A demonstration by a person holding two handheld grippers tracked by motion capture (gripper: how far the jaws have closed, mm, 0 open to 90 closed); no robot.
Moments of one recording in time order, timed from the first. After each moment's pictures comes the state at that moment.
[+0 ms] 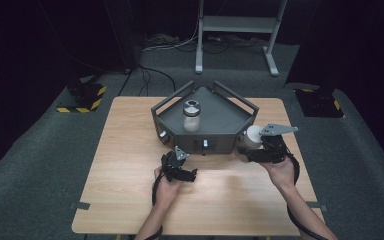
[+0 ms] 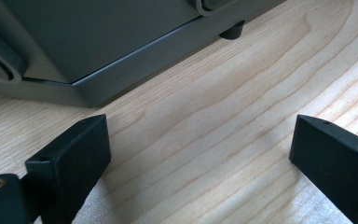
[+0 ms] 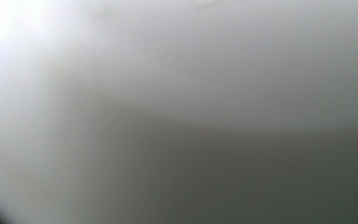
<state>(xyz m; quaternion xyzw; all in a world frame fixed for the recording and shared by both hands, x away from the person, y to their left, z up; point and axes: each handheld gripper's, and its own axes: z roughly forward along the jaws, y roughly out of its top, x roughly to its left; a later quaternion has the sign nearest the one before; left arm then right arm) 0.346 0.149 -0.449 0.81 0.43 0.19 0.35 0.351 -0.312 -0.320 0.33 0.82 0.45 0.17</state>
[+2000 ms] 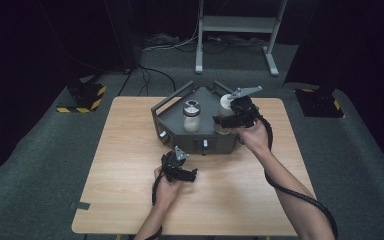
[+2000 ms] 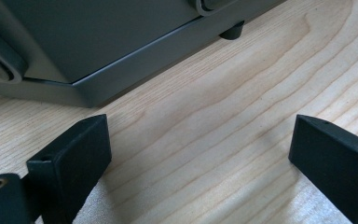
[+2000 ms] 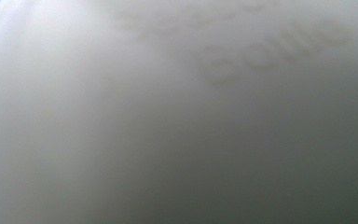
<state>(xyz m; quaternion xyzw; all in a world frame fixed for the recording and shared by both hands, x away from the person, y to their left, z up) 0.345 0.149 -0.450 0.81 0.43 0.19 0.35 0.434 -0.223 -0.261 0.32 0.84 0.40 0.17</state>
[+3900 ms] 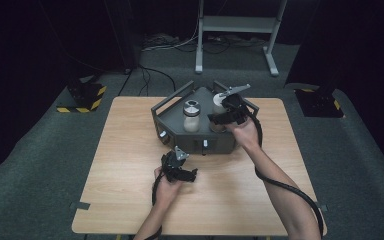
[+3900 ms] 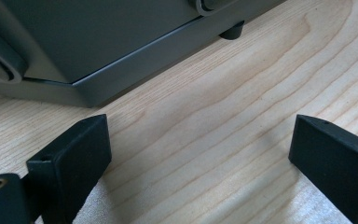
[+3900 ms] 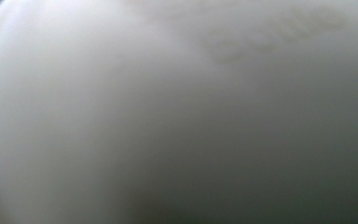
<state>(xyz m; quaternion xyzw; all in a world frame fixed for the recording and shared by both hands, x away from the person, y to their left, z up) 0.346 0.149 -0.449 0.81 0.43 0.19 0.35 0.463 -0.199 -0.278 0.34 0.84 0.38 0.17</state>
